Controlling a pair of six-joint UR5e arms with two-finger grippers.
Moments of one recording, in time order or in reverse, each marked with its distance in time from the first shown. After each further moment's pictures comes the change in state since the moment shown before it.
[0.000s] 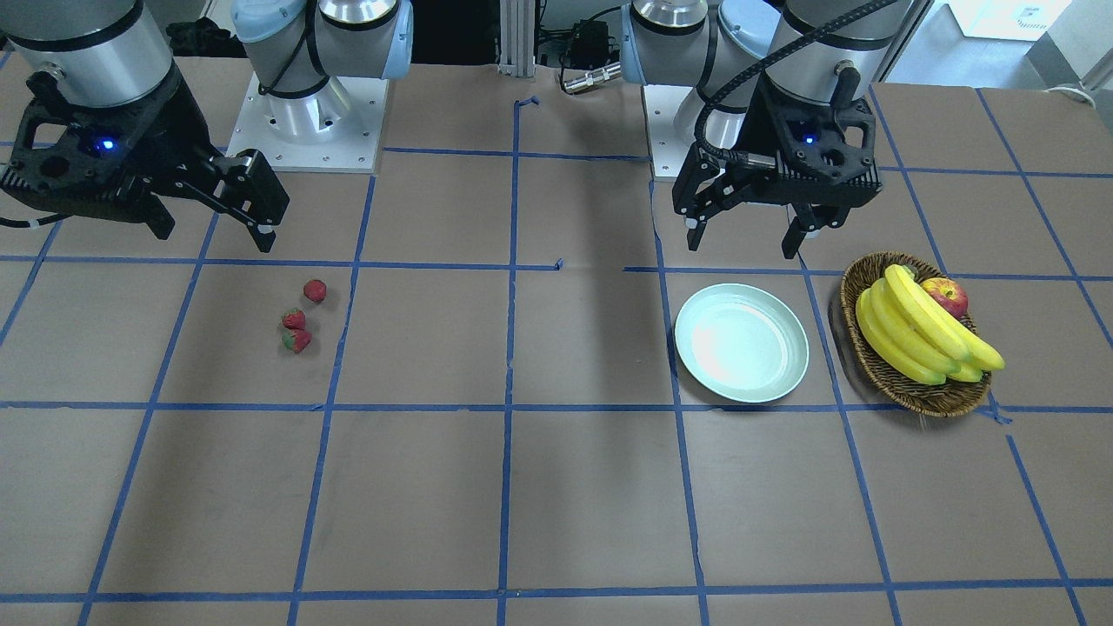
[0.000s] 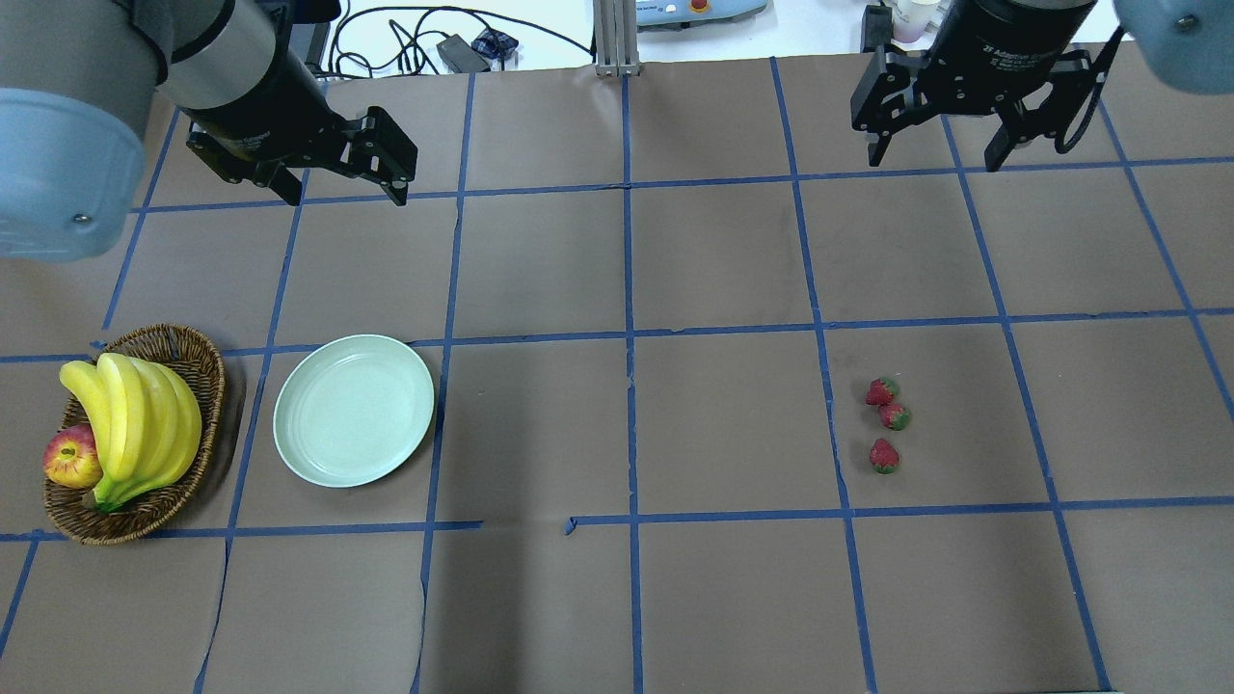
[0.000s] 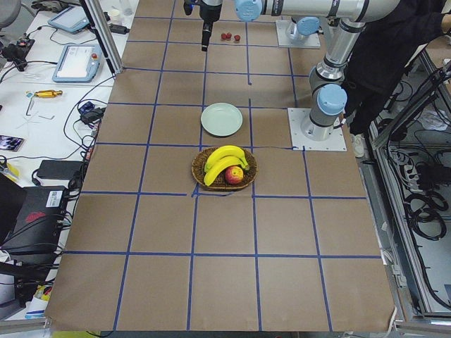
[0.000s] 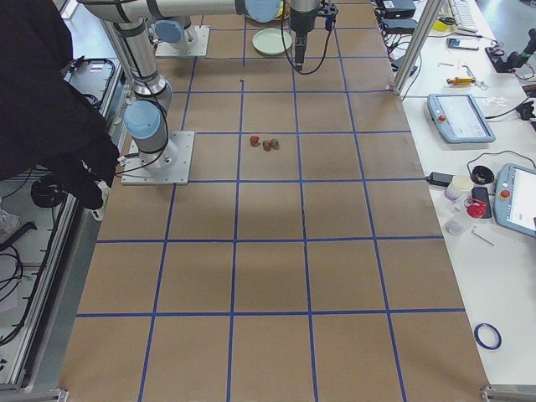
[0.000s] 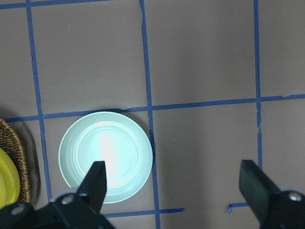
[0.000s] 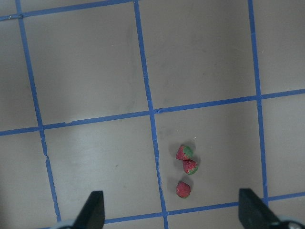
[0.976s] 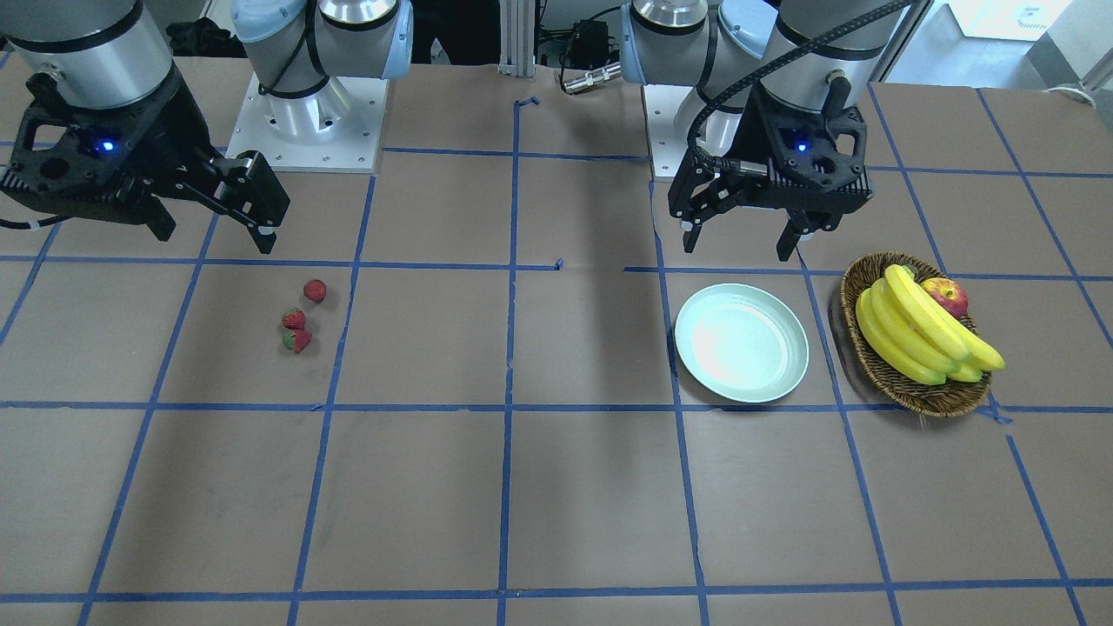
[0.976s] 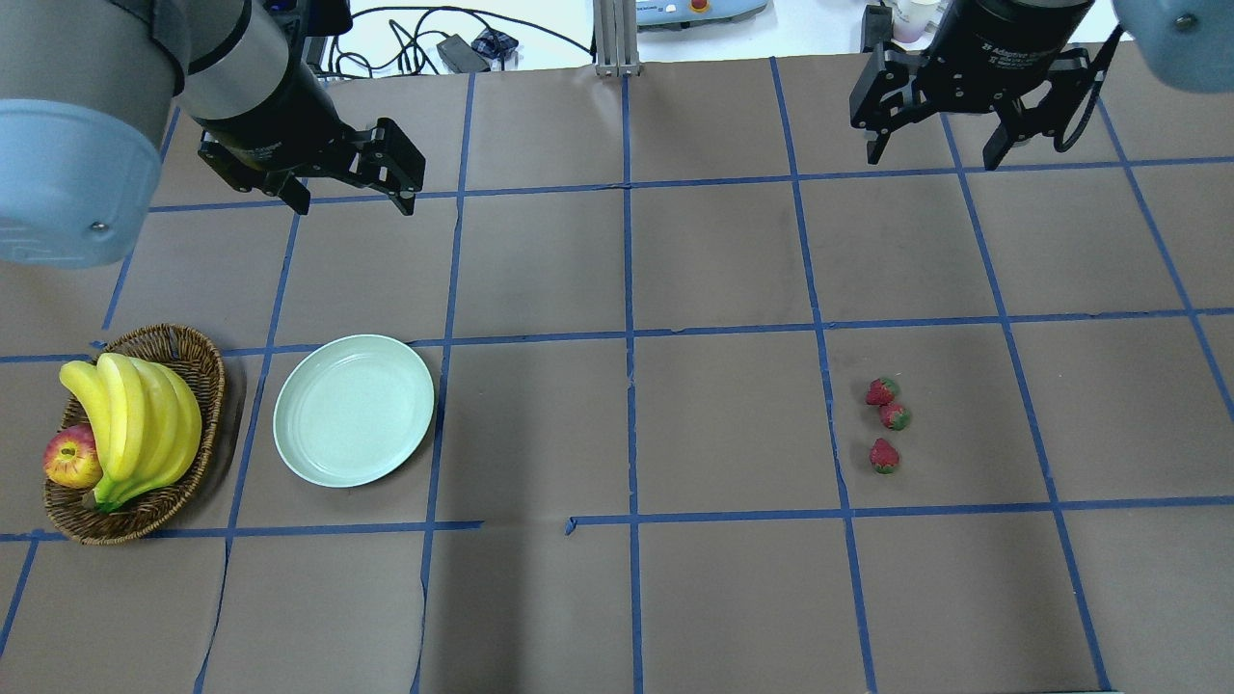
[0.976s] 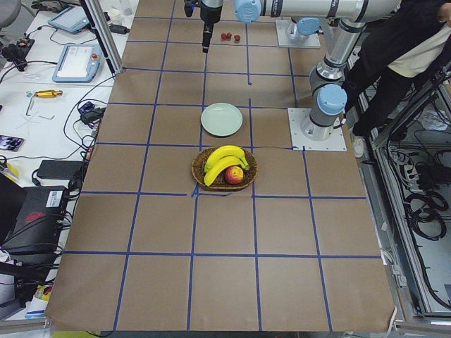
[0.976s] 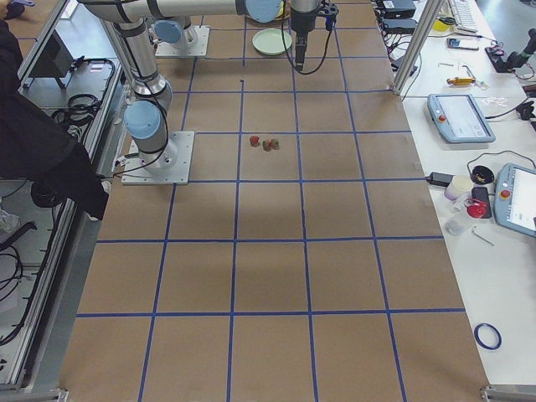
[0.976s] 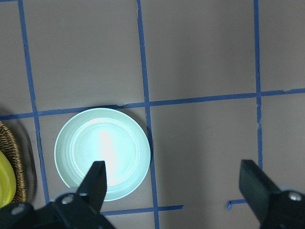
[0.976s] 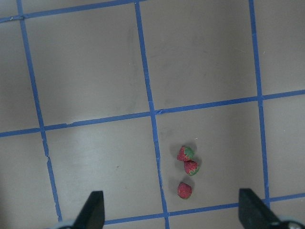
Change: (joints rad) left arm -0.003 0.000 -0.012 0.001 0.002 0.000; right arm 0.000 0.003 -0.001 -0.003 0.003 0.003
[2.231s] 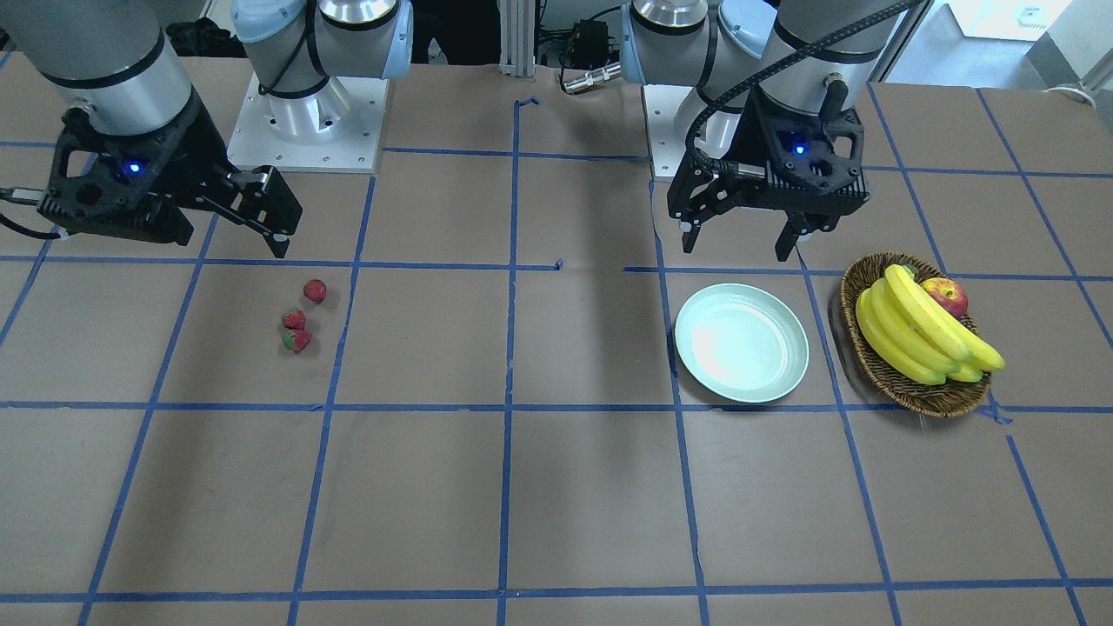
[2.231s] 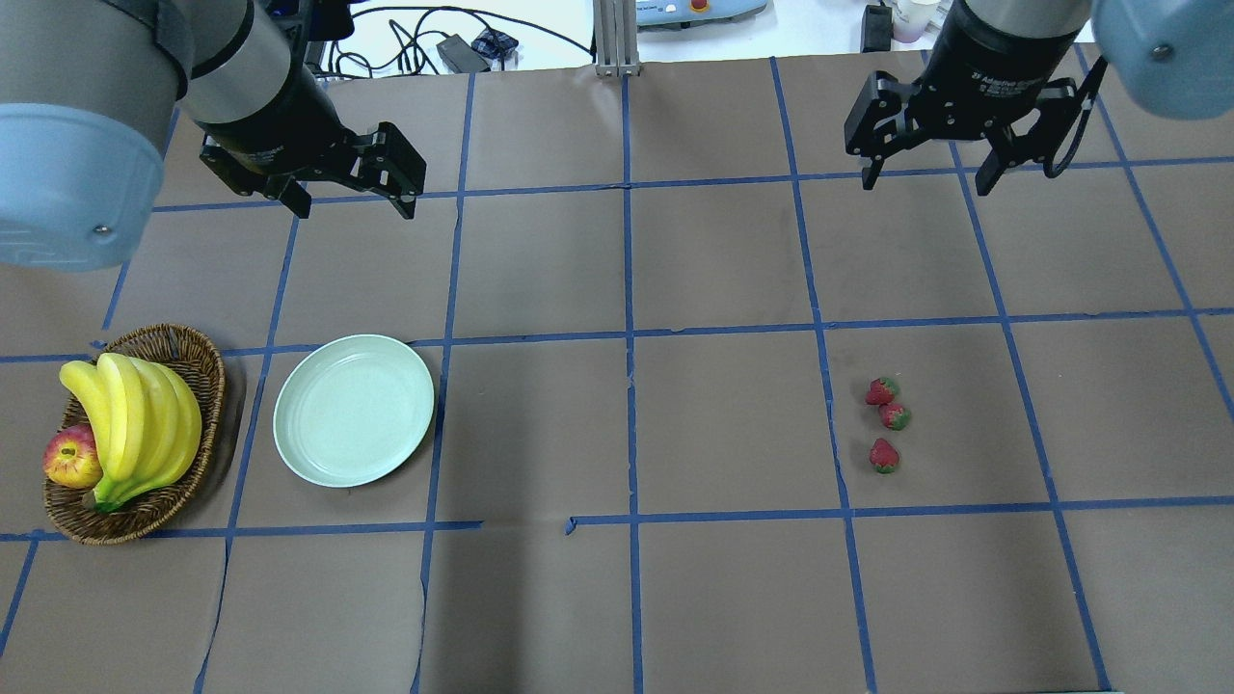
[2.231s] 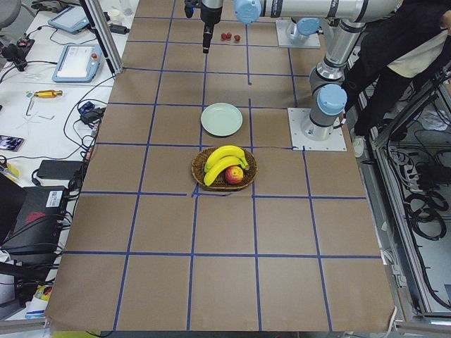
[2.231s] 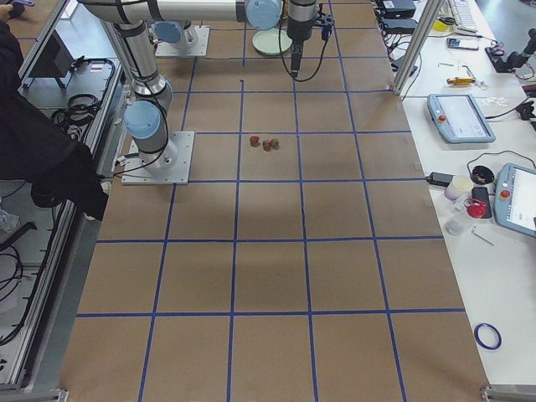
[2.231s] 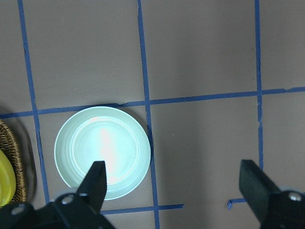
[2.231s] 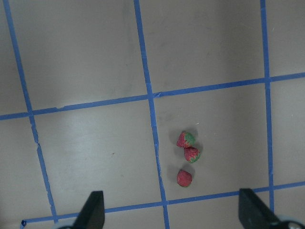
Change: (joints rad) left arm -0.001 -0.001 -0.006 -0.001 0.001 -0.001; right arm 0.000 -0.002 0.081 -0.004 -0.001 -0.002
